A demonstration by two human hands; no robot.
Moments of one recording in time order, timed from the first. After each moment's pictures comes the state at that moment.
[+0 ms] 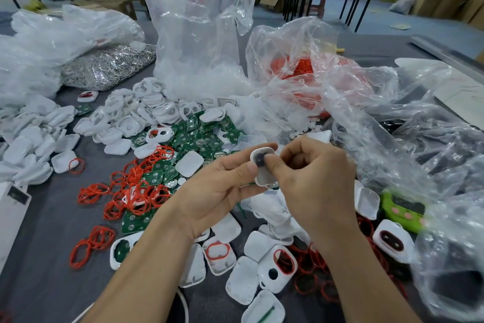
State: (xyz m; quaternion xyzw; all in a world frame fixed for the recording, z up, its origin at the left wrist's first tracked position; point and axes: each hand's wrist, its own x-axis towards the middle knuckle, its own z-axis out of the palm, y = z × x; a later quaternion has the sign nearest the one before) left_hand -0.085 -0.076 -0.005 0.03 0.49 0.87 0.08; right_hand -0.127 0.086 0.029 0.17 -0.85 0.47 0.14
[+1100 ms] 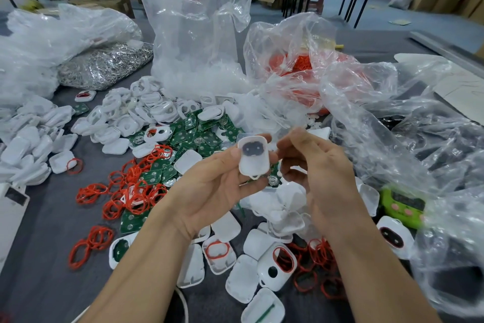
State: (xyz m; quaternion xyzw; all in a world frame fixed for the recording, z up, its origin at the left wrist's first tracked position) left_hand -0.081 -0.081 -0.001 0.05 0.40 0.91 0.10; right_hand -0.135 0.091 0.039 0.06 -0.65 0.75 -0.12
